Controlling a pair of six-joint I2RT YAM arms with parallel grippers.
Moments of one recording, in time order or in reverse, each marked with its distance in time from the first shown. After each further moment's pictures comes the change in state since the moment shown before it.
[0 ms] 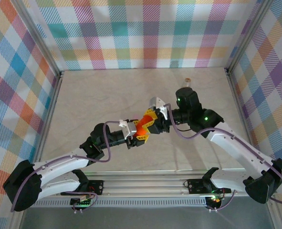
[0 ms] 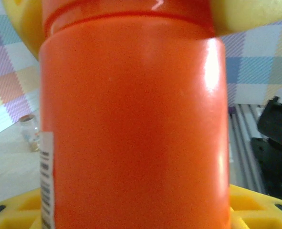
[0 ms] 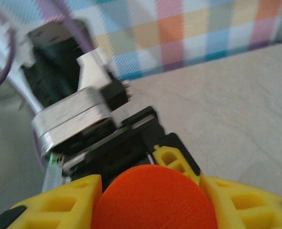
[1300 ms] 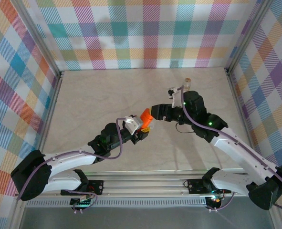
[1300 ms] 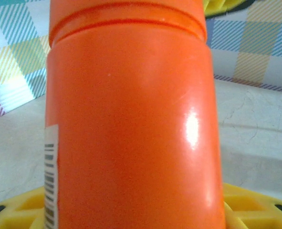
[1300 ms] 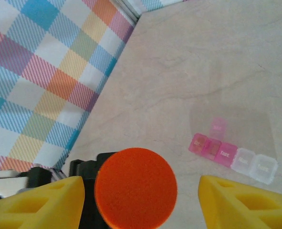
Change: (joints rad) left arm -0.084 0.151 0.045 -0.009 -0.418 -0.027; right arm -0.025 -0.084 -0.129 0.136 0.542 0.933
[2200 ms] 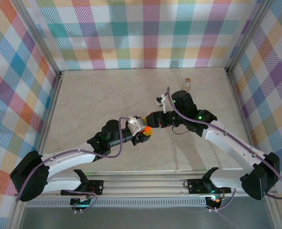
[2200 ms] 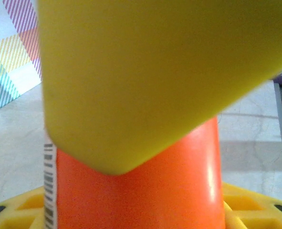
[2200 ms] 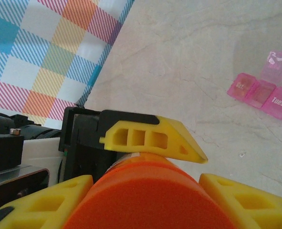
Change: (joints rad) left arm 0.010 -0.013 0.061 -0.127 0.174 0.074; right arm -0.008 0.119 0.019 -0.088 -0.304 -0.080
